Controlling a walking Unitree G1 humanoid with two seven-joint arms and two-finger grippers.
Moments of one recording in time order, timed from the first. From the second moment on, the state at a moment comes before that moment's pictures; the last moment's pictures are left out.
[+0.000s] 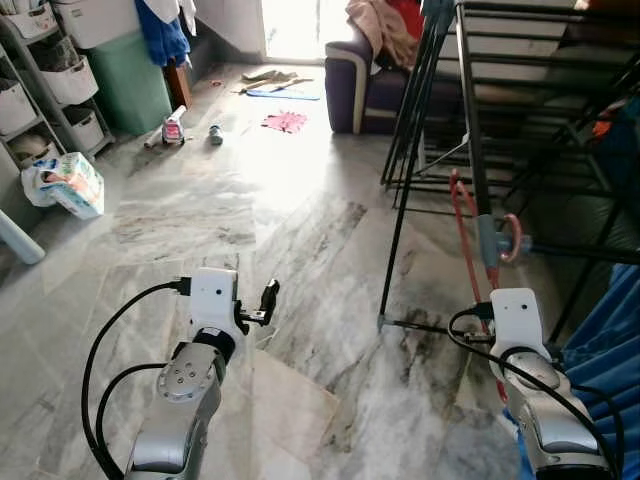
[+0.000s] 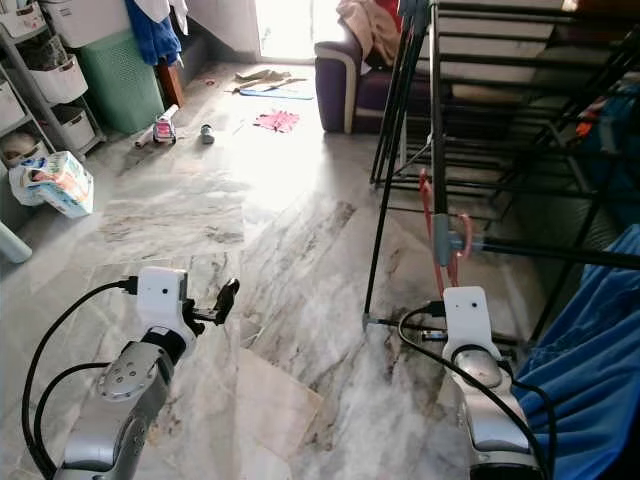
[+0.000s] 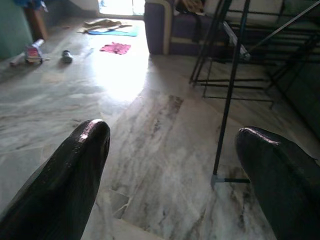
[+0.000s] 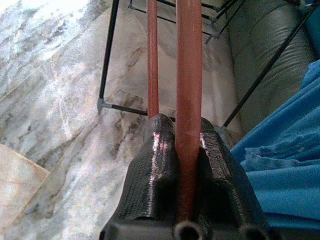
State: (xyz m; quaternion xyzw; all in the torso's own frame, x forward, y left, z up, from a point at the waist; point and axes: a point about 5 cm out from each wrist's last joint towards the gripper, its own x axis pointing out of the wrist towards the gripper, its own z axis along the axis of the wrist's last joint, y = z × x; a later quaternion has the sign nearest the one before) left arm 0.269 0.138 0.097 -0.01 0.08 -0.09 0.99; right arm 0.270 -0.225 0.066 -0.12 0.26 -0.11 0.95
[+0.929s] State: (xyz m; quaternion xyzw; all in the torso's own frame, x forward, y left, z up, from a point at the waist) left arm 0.267 0.140 0.094 -0.02 0.09 -0.09 0.99; right arm 0.266 -0.212 0.046 -0.07 0.32 -0.07 0.94
